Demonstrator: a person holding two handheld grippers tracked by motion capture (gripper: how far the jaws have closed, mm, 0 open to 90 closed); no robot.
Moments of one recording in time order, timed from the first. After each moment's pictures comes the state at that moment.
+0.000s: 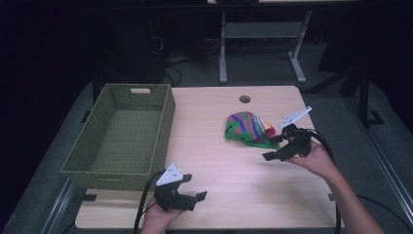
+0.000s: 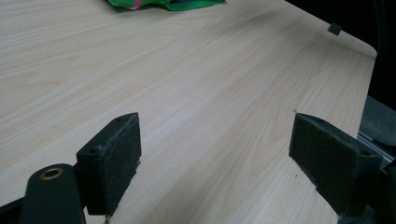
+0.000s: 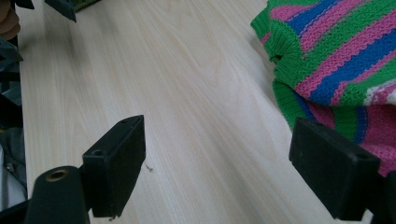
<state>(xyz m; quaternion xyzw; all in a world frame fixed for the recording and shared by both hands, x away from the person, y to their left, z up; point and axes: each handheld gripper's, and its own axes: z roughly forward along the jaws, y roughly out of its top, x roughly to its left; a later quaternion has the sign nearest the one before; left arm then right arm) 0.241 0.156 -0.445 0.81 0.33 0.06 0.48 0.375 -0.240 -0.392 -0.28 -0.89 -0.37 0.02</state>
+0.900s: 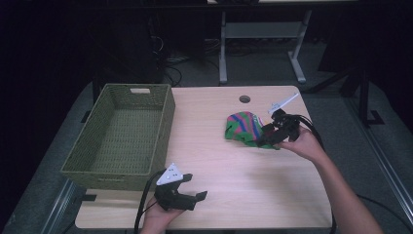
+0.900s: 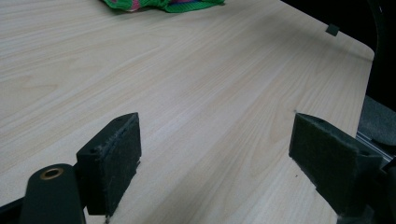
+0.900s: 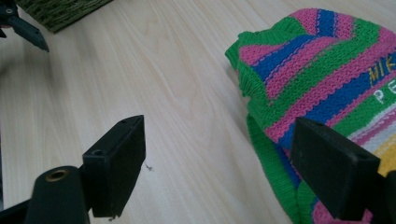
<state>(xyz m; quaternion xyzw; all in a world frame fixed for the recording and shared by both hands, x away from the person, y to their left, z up) 0.242 0.155 -0.444 0.81 0.33 0.06 0.48 0.421 -0.218 -0.384 -0.28 -0.89 -0.35 0.02</state>
